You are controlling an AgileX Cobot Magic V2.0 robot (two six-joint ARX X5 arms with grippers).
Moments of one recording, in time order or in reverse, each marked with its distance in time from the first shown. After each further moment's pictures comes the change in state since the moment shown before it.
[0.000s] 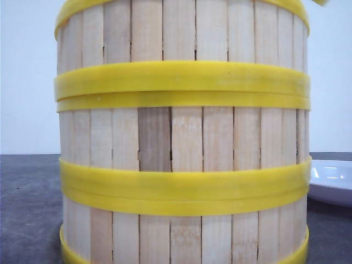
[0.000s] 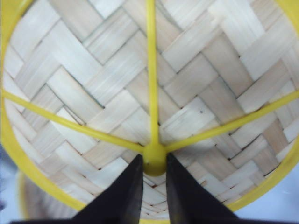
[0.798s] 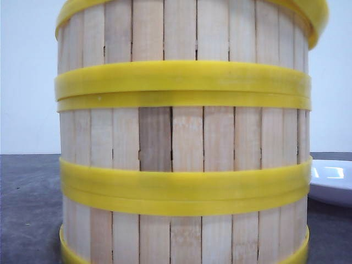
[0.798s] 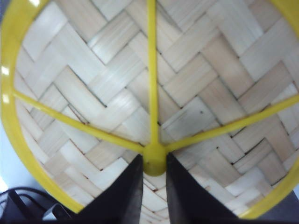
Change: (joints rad) left arm 0.000 -0.001 0.000 -0.008 0.000 0.015; right arm 0.340 0.073 -0.246 0.000 -0.016 0.113
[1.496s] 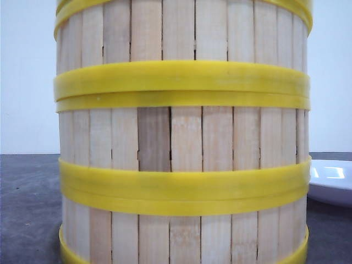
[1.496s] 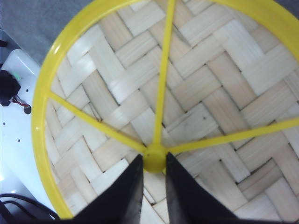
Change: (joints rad) left arm 0.000 0.000 0.000 0.000 0.000 0.007; right arm 0.023 0.167 0.101 0.000 0.018 -0.022
